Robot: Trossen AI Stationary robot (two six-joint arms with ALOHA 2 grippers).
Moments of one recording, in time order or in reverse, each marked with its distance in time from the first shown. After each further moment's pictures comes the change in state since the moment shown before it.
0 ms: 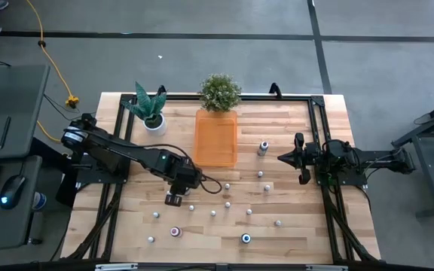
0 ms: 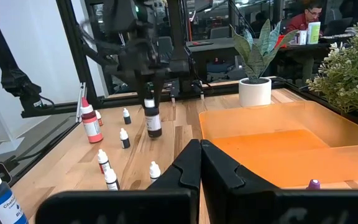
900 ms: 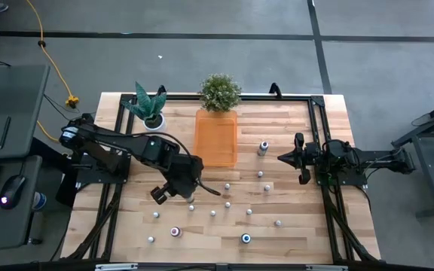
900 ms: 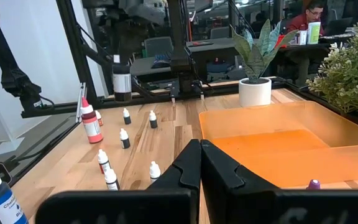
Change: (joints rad) left arm 0.009 -0.016 0.345 -0.237 0.210 0.613; right arm 0.000 0.000 0.000 0.000 0.000 0.000
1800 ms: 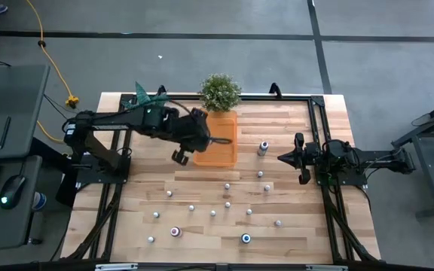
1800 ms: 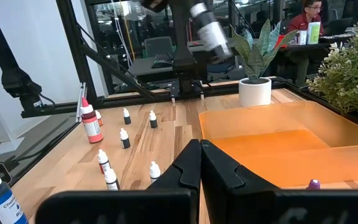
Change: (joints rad) left arm 0.250 0.017 0.211 -0.019 -0.486 0.045; right arm 0.000 0.000 0.000 0.000 0.000 0.000
